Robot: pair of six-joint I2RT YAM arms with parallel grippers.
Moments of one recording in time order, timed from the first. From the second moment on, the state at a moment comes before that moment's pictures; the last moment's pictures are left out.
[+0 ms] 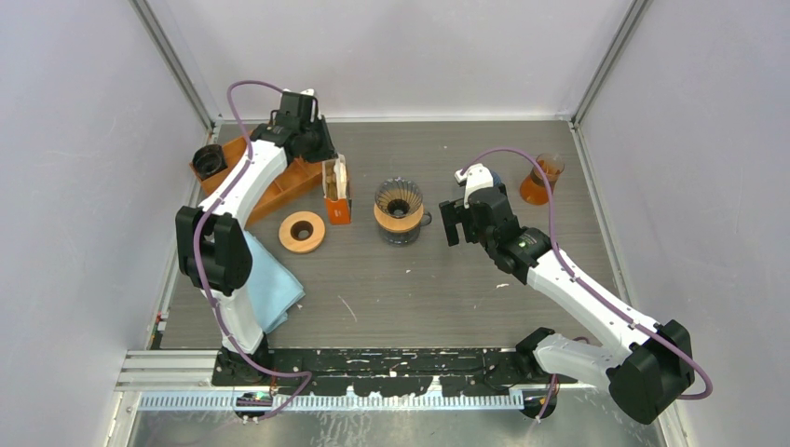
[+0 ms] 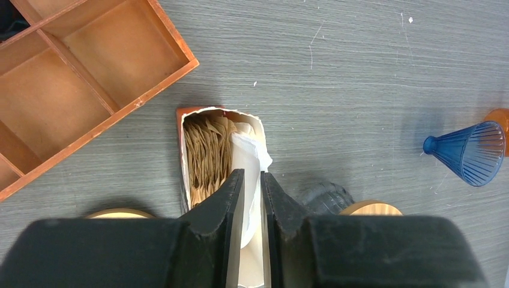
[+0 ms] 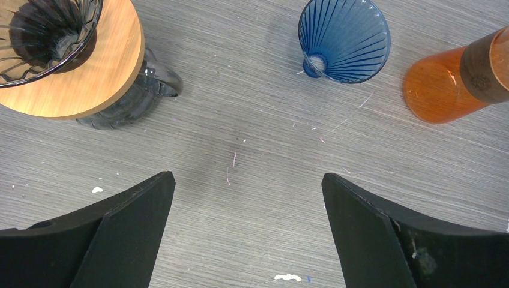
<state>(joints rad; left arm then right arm) -0.27 1.86 1.71 -0.60 0.06 -0.45 0.58 1.07 0.83 -0.37 0.34 0.07</state>
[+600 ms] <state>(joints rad) -0.26 1.86 1.71 -0.60 0.06 -0.45 0.58 1.07 0.83 -0.37 0.34 0.07</state>
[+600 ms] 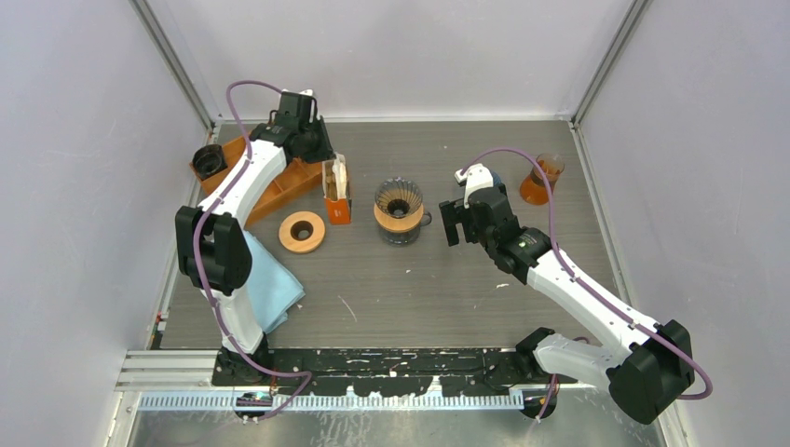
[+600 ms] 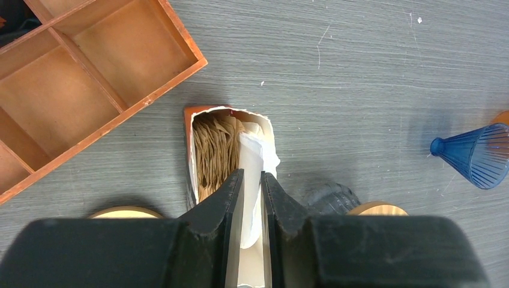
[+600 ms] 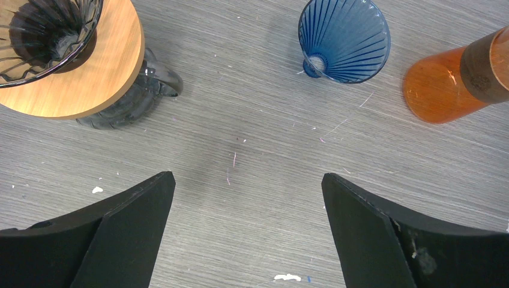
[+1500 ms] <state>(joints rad) -0.26 1.90 1.71 -0.63 0.08 -0.45 0.58 1.07 0.83 -0.37 0.34 0.07</state>
